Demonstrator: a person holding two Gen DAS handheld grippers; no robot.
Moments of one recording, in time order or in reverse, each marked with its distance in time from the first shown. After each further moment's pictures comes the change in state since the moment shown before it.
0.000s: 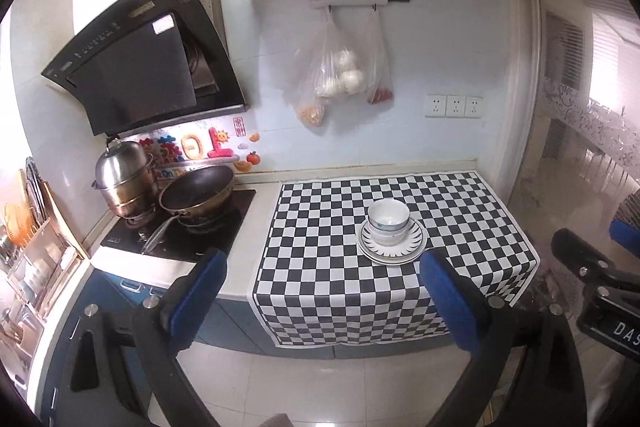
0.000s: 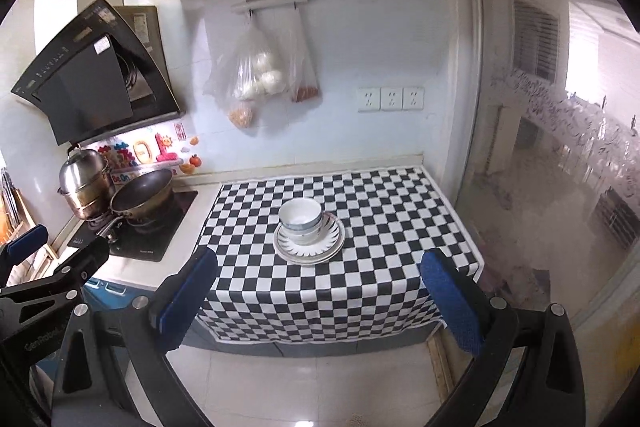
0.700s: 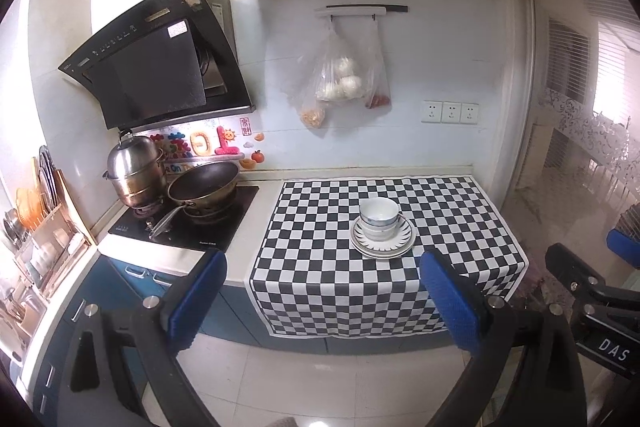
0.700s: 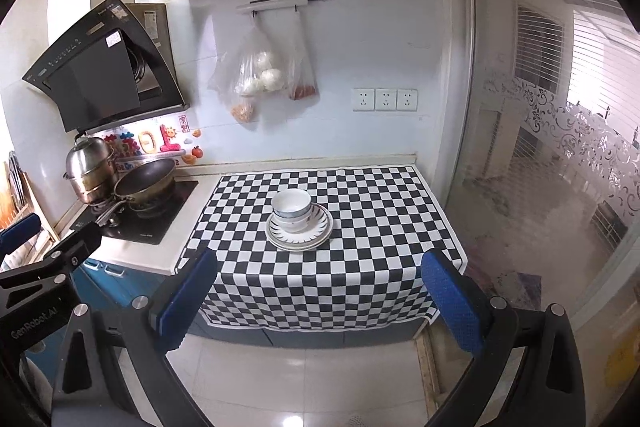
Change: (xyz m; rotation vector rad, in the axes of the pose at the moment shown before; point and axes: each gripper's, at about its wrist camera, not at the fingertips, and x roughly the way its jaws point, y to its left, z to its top) left arm -0.047 -0.032 -0.017 -0.038 -0.009 0.024; right arm -0.042 -0.040 -0.015 -0.040 0.019 0.013
